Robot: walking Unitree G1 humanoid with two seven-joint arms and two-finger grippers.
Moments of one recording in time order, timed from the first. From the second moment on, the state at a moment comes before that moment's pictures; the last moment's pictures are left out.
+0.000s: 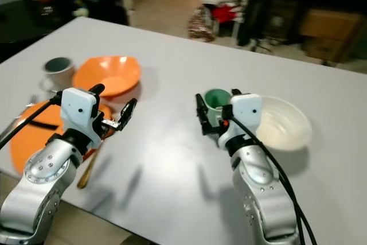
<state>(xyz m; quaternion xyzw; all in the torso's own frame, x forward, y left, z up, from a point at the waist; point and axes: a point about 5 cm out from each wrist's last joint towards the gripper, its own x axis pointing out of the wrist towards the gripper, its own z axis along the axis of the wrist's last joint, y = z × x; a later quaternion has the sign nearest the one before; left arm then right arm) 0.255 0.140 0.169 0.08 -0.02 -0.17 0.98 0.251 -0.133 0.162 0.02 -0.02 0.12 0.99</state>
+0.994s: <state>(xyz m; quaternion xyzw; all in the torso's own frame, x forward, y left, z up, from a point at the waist) 0.258 0.138 0.173 0.06 -0.04 -0.15 0.99 0.246 -0.129 0.148 0.08 0.00 0.13 0.99</state>
